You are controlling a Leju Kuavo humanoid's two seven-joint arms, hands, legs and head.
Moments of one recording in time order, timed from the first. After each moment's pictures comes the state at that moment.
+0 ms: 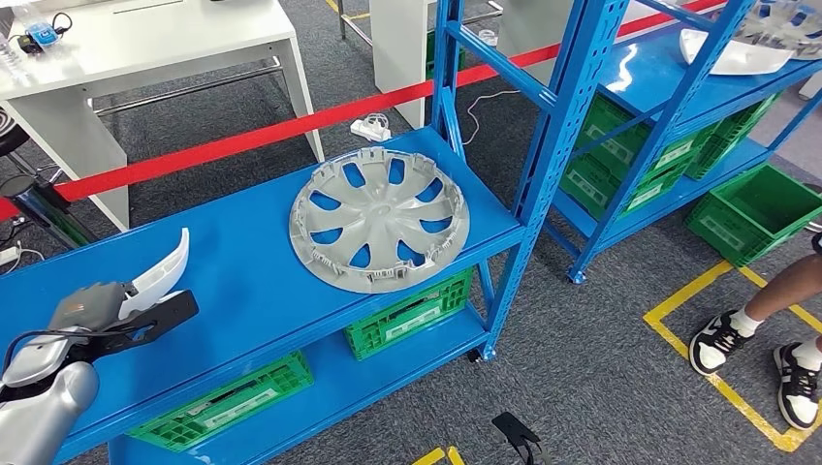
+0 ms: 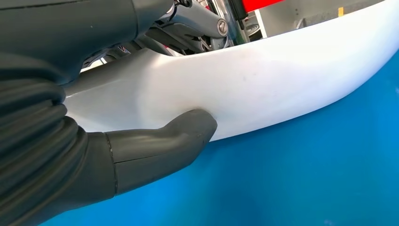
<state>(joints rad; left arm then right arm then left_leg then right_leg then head) -0.92 0.12 -0.66 -0.33 -0.93 0.05 0.04 -0.05 0.06 -0.87 -0.19 0.95 0.49 0.09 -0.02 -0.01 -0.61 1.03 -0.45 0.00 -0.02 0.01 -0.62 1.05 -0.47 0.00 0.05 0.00</state>
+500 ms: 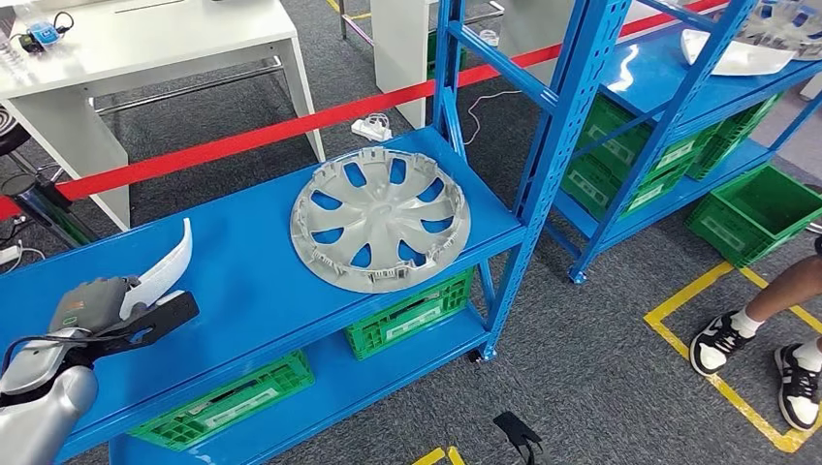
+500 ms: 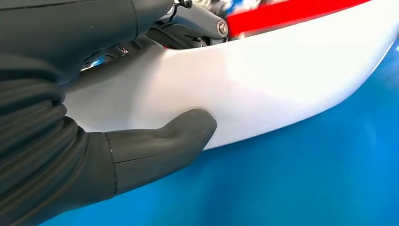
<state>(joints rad) -0.90 0.10 -0.66 -0.34 -0.89 0.17 -0.09 -0.05 0.06 -0.88 -0.19 0.93 0.49 0.09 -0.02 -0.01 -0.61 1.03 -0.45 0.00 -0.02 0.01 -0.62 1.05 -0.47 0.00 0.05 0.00</state>
